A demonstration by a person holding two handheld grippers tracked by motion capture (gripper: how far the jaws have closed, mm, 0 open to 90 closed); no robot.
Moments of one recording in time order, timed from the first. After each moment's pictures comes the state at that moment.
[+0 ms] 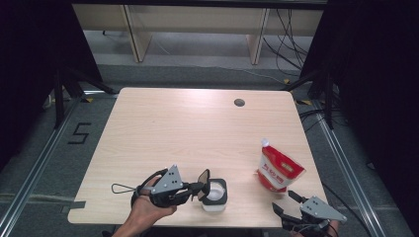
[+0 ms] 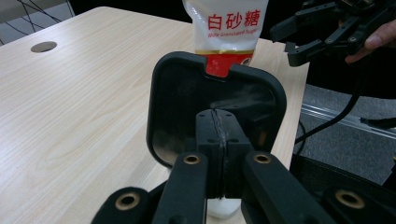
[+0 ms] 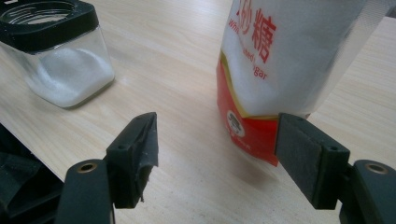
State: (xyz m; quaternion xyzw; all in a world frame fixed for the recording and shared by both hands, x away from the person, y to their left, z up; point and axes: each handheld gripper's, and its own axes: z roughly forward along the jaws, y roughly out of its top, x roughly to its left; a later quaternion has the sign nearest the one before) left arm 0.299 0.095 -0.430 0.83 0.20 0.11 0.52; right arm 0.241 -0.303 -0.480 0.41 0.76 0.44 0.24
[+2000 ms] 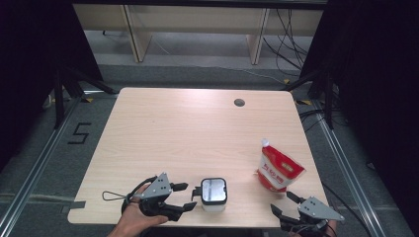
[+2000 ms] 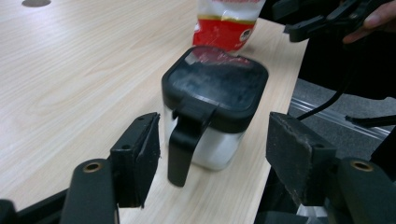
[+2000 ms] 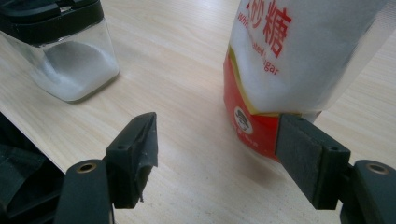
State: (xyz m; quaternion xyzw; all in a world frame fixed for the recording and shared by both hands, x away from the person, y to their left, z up) left arm 0.290 0.125 -0.455 0.83 0.24 0.07 0.51; right arm 0.239 -0.298 -0.482 0.42 0.77 0.43 0.23
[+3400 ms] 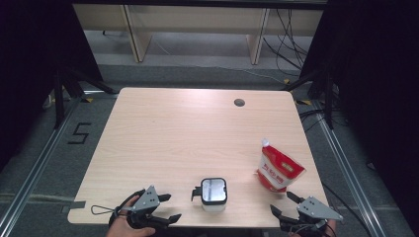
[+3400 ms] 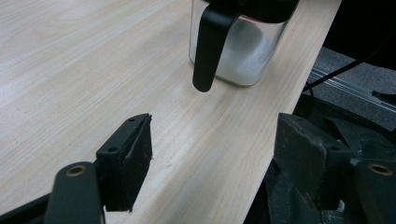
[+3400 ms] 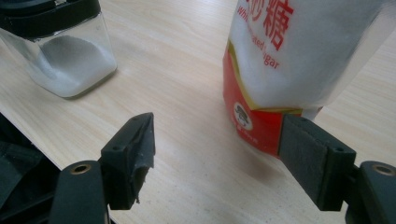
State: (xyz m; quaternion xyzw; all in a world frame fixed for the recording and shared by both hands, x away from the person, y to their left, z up) left arm 0.273 0.156 -0.497 0.84 0.27 0.08 0.46; right arm 0.242 -0.300 -0.484 0.40 0.77 0.43 0.23
